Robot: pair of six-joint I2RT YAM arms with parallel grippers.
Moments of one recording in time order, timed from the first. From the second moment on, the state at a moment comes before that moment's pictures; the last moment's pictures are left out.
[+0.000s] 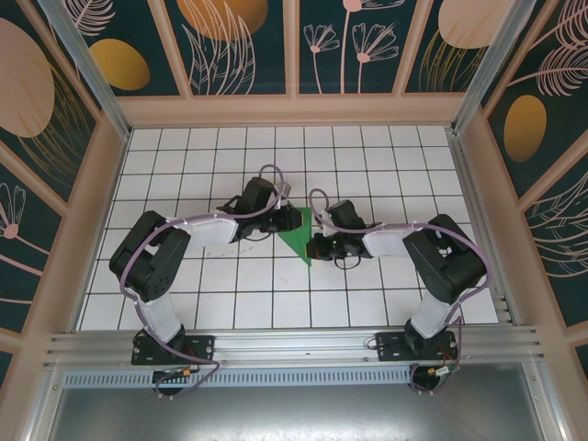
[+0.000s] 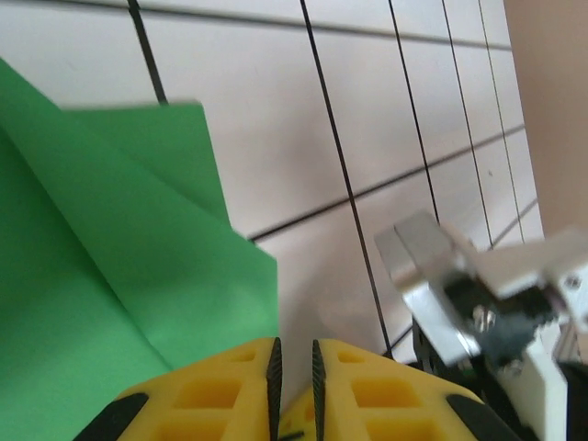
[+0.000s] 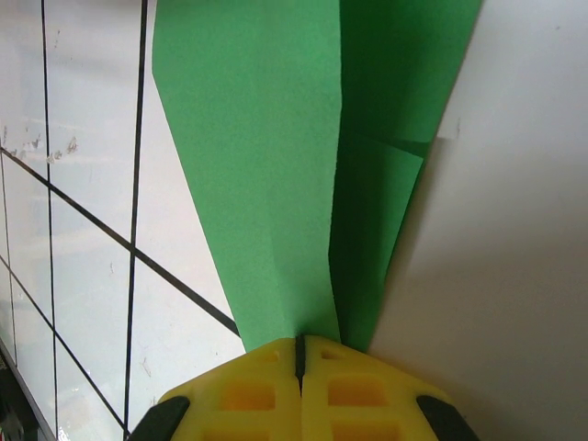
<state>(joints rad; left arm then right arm) -0.61 1.80 0.95 0.11 0.47 -0.69 0.62 1.71 0.72 0.01 -0.49 0.57</state>
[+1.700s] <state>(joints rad) -0.53 2.10 1.24 0.01 0.49 -0.61 0.63 1.71 0.75 -0.04 -0.46 0.54</state>
